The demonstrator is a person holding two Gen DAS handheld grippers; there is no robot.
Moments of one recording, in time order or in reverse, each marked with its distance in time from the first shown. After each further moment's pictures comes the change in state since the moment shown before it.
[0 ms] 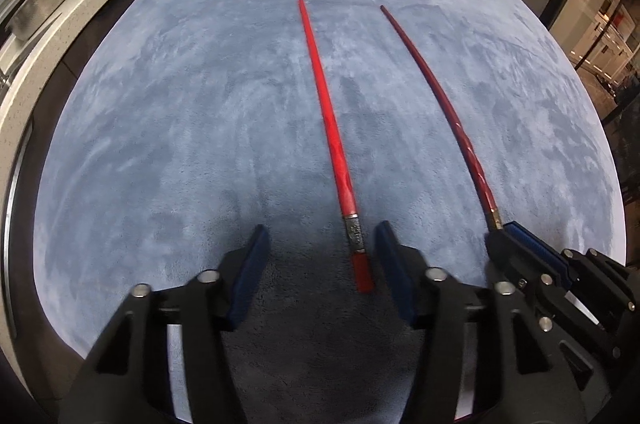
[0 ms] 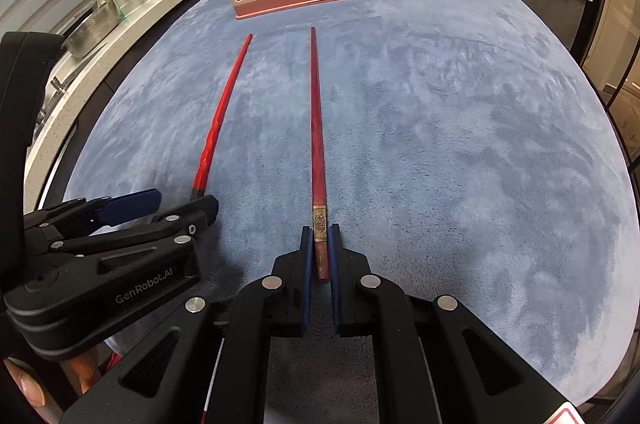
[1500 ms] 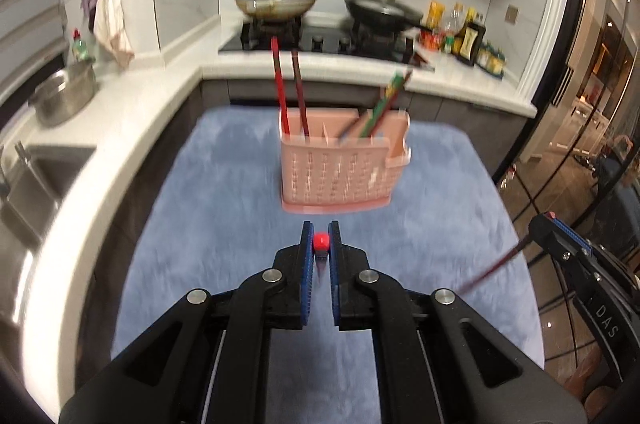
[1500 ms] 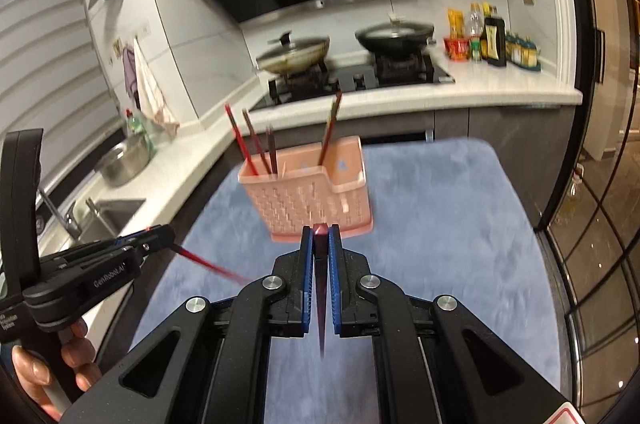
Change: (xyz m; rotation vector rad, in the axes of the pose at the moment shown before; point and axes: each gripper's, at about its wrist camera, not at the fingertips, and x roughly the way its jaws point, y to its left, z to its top) left arm -0.169 0.044 0.154 -0.064 -0.398 -0.058; right arm -0.150 0.006 0.167 0.016 -0.432 0.063
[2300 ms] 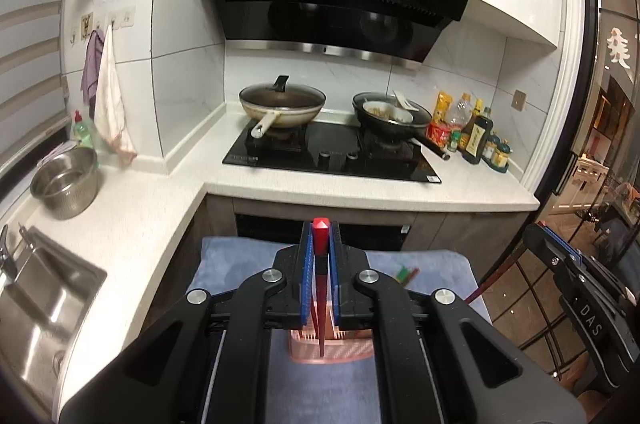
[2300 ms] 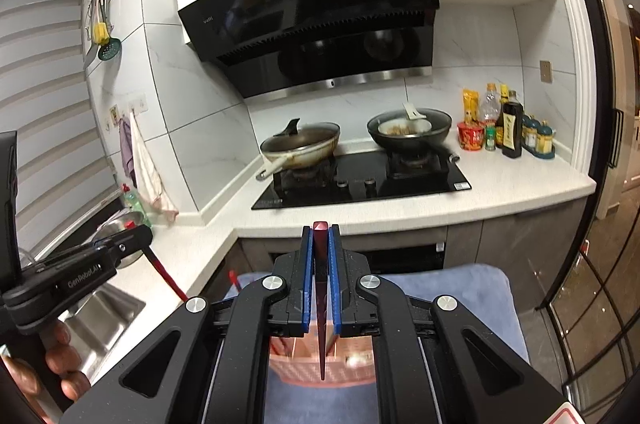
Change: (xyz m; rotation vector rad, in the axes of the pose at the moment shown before) left arm -0.017 0.014 0.179 -0.028 -0.233 0.006; right arm 0.032 0.031 0.183 -0.038 -0.203 -0.003
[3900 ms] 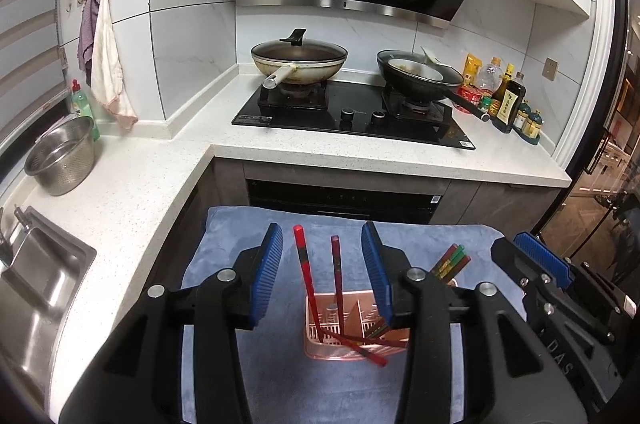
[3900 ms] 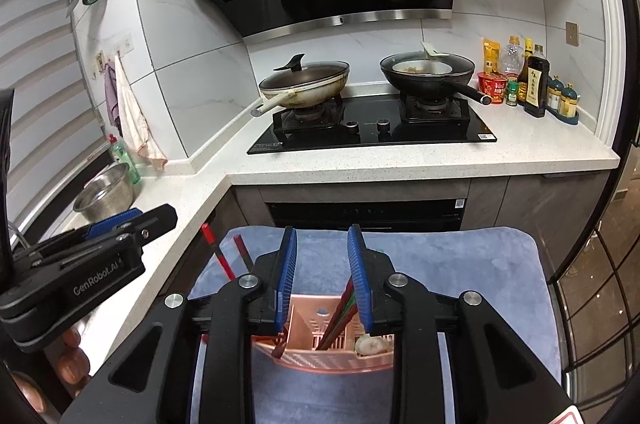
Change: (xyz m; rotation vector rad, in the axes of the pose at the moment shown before) left arm 0.085 0.012 -0.037 -0.003 0.125 0.073; right arm 0.097 0.012 -0.054 -0.028 0.186 0.010
